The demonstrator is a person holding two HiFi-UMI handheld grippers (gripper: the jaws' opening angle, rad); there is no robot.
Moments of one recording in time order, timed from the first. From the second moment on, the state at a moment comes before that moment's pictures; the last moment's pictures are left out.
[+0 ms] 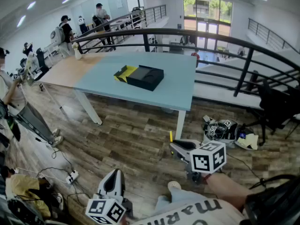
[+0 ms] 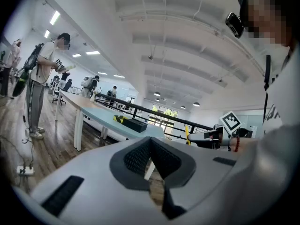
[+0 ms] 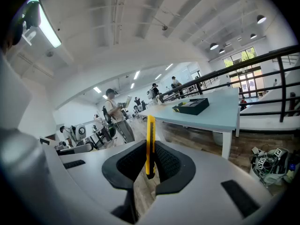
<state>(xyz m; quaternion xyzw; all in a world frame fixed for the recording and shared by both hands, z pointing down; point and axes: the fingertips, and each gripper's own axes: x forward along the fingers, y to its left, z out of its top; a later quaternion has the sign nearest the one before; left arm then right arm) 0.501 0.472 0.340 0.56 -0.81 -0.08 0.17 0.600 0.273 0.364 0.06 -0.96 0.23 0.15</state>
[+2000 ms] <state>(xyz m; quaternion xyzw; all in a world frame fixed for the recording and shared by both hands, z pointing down) 0.231 0.229 0.389 0.56 -0.79 -0.09 0.23 0.305 0.039 0.441 0.02 -0.93 0.30 0.23</state>
